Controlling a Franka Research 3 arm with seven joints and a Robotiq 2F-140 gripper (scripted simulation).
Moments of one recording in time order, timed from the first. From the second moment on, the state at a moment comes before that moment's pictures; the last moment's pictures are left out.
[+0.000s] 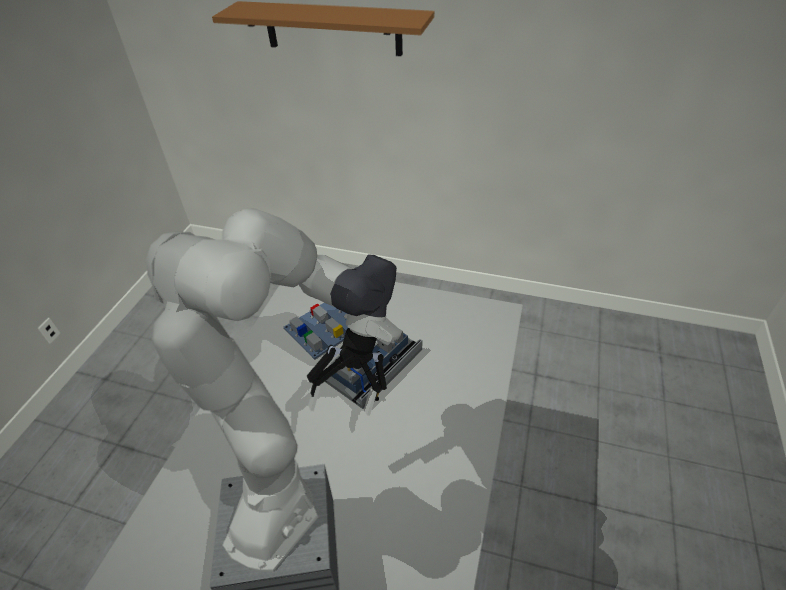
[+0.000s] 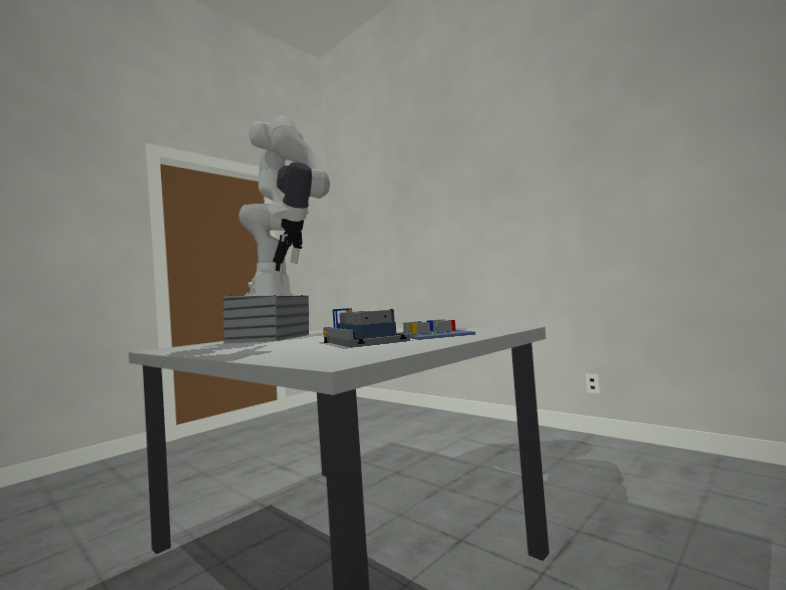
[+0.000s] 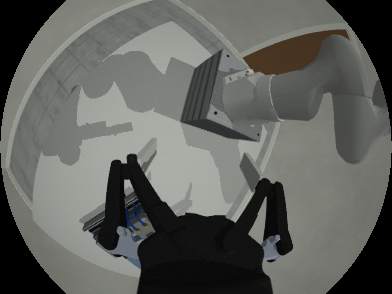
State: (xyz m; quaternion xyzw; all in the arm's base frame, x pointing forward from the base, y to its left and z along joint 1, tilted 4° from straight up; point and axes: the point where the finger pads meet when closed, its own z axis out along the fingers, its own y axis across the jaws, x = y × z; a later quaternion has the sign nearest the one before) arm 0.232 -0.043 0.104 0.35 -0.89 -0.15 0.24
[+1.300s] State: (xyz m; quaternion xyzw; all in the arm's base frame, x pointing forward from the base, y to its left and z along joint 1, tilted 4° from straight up) arm 0.288 0.009 0.114 0.47 -0.88 -0.05 0.07
